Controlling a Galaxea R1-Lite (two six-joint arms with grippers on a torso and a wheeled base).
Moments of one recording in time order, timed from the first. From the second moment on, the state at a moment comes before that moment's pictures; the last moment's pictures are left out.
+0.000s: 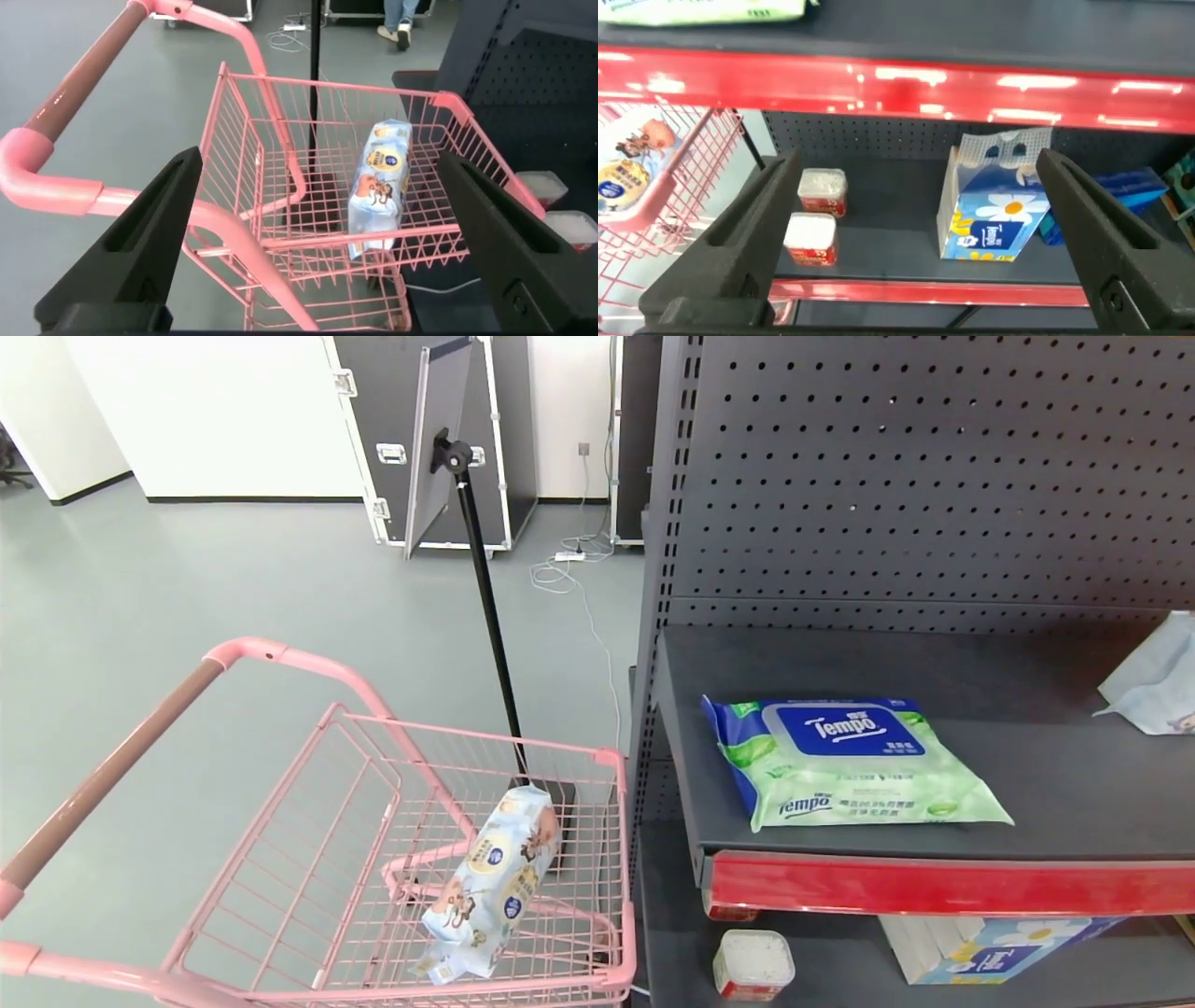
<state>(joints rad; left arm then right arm) -0.08 0.00 0.00 0.00 0.01 0.00 0.00 0.00 0.00 0.01 -0.02 -0.03</state>
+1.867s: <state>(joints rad) -0.29 1.53 -0.69 -0.16 -0.25 0.09 0.00 0.00 0.00 0.01 -0.01 -0.03</state>
